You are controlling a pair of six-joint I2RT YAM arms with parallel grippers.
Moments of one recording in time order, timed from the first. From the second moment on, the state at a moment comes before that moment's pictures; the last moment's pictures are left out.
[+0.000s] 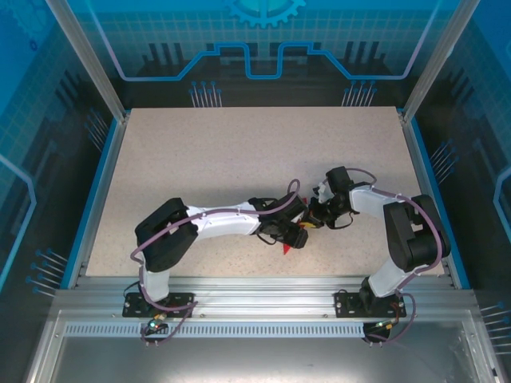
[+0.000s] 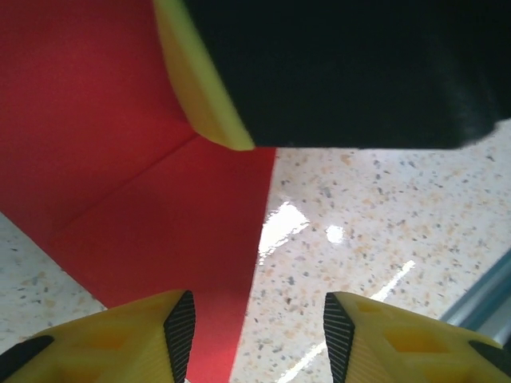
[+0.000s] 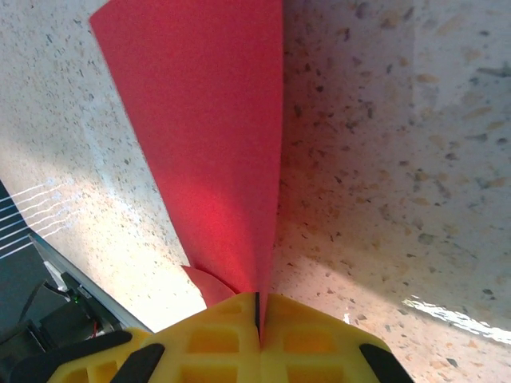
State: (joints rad) left arm -1.00 1.90 1.26 -0.46 0.14 -0.58; right arm 0.24 1.63 0.80 -0.50 -0.66 0.55
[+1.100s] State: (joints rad) left arm -1.00 1.89 1.19 -0.46 0.01 -0.52; right arm 0.27 1.68 0.90 -0.50 -0.70 0.65
